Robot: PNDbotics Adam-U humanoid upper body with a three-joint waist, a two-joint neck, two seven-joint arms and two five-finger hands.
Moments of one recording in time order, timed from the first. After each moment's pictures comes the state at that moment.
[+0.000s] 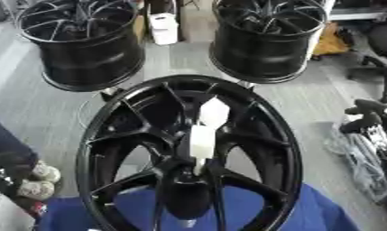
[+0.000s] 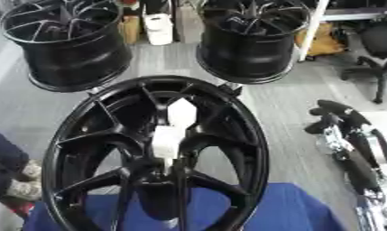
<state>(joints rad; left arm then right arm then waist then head) -0.11 0.10 0.38 -1.71 0.13 0.10 -0.30 -0.16 -0.21 -0.19 -1.83 -0.02 -0.17 0.18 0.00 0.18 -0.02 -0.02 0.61</state>
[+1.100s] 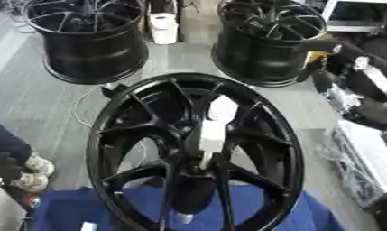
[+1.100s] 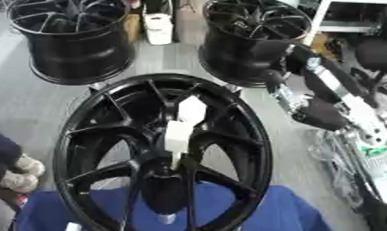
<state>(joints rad) -0.10 0.13 0.34 -1.71 0.11 0.11 -0.34 -0.50 -0.58 0.11 -1.75 0.16 -0.32 0.38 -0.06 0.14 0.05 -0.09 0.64</state>
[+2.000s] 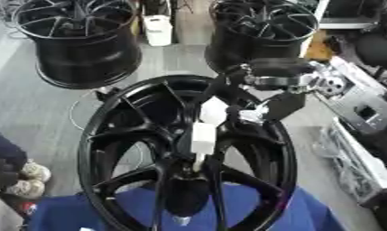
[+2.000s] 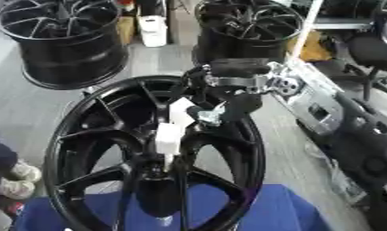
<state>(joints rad) -0.10 0.12 0.33 -1.71 0.12 0.10 -0.35 -0.96 -0.60 0.49 -1.41 0.32 -0.37 0.67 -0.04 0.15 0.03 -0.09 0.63</state>
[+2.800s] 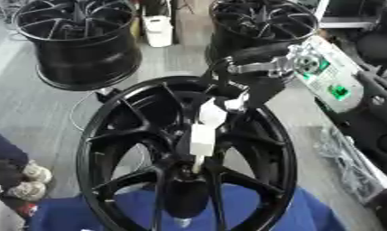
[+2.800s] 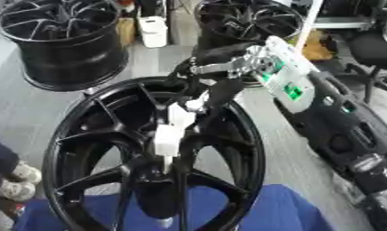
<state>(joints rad) -0.10 0.12 0.33 -1.71 0.12 0.10 -0.35 -1.02 -0.53 0.43 -1.32 0.48 -0.35 0.83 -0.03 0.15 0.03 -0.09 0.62</state>
